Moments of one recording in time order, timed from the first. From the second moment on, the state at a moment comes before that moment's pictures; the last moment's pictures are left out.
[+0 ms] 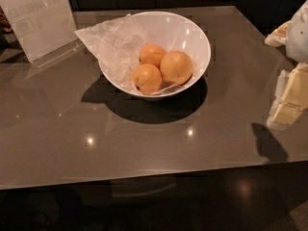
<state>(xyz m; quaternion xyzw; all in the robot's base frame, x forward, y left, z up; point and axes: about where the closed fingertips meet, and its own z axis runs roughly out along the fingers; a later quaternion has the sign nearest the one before) 0.438 -0.217 0.976 -0.60 0.78 -0.03 0.16</state>
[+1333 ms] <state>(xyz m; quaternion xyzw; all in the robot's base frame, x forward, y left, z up) 0.493 -0.143 0.973 -0.67 0.72 0.01 0.18</state>
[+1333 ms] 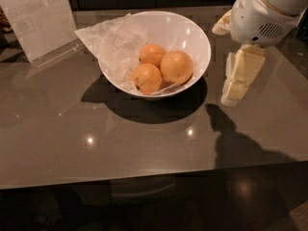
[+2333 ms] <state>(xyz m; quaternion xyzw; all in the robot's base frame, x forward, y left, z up) 0.534 -0.109 0.964 -0.68 0.70 0.04 0.20</state>
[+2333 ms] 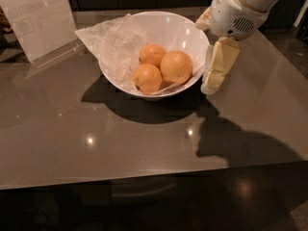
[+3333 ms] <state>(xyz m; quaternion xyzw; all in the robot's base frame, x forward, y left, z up) 0.586 -0.081 0.947 -0.69 0.69 0.07 0.21</state>
